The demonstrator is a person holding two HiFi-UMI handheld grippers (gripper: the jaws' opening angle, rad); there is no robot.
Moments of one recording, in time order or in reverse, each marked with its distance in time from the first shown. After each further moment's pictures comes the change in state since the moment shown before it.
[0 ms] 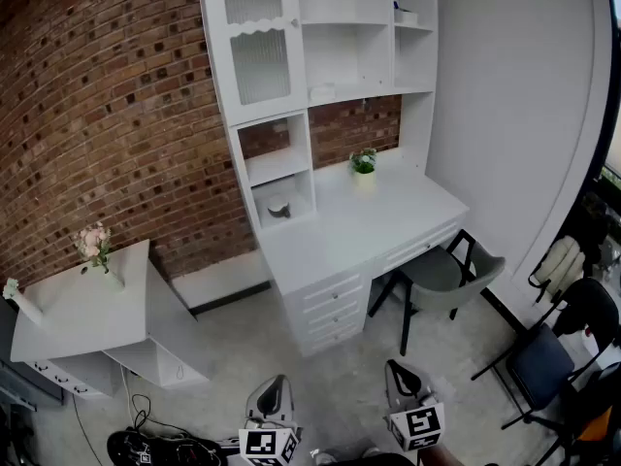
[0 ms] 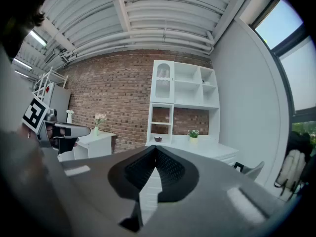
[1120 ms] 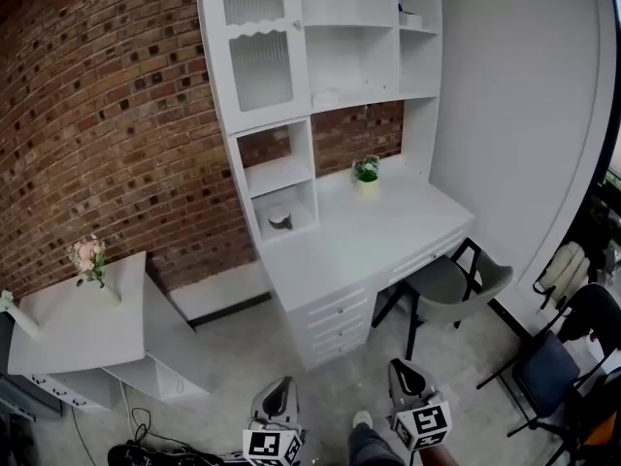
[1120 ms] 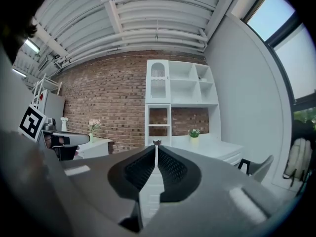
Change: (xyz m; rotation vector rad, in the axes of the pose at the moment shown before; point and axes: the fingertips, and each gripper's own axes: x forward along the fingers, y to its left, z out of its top) left arm 0.054 0.022 -0.003 0.005 -0.007 -0.075; right arm 0.058 -0.012 -0.002 0.074 -0.004 0.001
